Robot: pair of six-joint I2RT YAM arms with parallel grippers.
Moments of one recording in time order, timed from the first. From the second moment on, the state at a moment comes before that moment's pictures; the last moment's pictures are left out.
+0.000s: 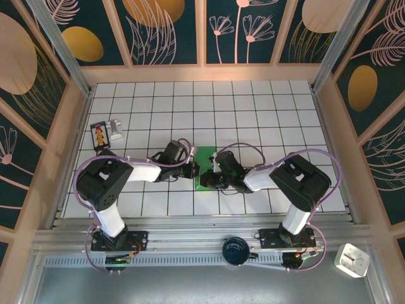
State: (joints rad) left arm -0.64 1.77 0.73 0.18 0.37 -0.48; right arm 0.81 1.72 0.59 0.37 -0.41 0.87
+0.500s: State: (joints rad) left arm -0.64 1.78 0.74 0.17 0.37 -0.47; right arm 0.79 1.66 0.59 0.36 -0.42 0.87
